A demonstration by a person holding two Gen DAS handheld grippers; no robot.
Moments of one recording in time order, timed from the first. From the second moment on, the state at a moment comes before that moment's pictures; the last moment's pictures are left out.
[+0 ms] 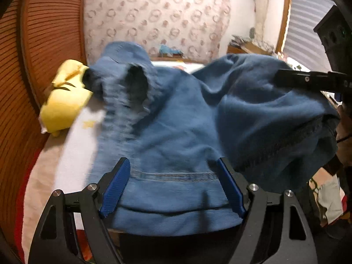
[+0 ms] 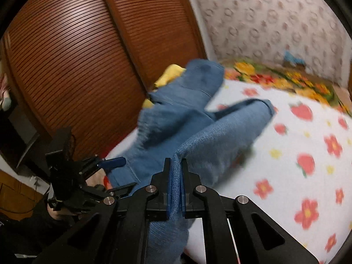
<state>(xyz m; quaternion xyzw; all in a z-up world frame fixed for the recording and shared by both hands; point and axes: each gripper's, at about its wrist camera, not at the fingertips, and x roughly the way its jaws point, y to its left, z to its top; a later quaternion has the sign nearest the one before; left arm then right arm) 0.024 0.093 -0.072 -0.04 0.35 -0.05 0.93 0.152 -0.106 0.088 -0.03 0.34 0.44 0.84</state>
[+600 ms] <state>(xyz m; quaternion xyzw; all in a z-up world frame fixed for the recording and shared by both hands) -0.012 0.187 -0.040 -0.08 0.31 0.04 0.95 0.182 0.034 0.029 -0.05 0.38 0.53 0.76</state>
